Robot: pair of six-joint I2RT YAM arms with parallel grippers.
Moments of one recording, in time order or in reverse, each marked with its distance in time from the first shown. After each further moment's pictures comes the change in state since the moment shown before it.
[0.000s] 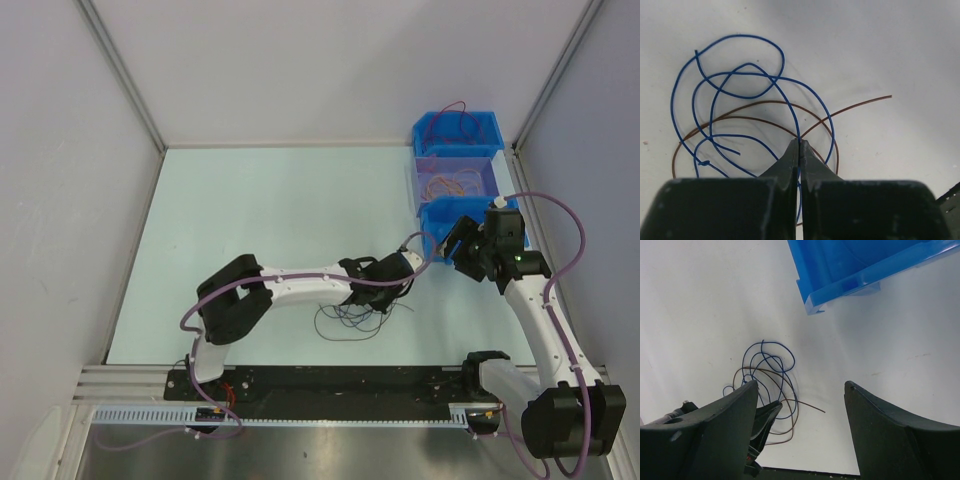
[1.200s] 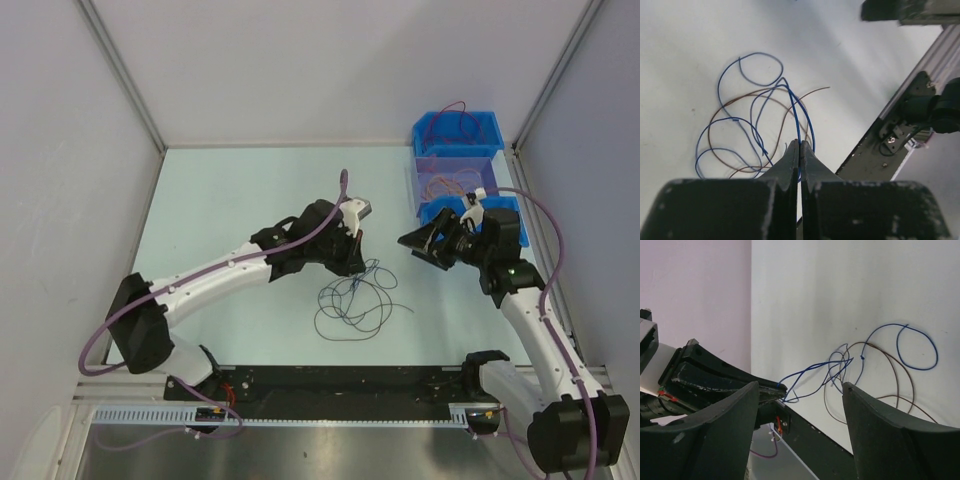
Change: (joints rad) left arm 0.260 -0.480 -0.176 -0.024 0.352 -0.097; right arm 0.064 -0.071 -0.098 0.355 -0.487 0.177
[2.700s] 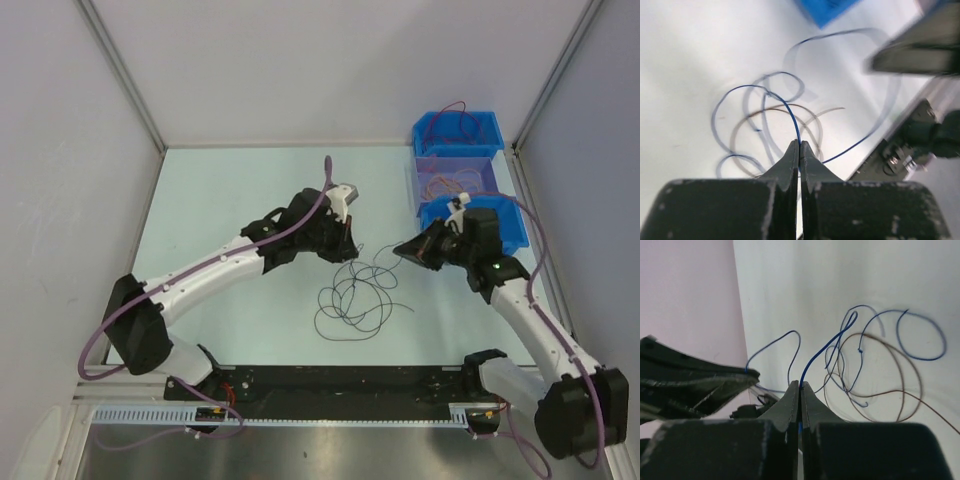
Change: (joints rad) left arm 0.067 -0.021 0.014 0.034 0.014 -0.018; right arm 0.153 0.111 -0.021 0.069 0.113 0.122
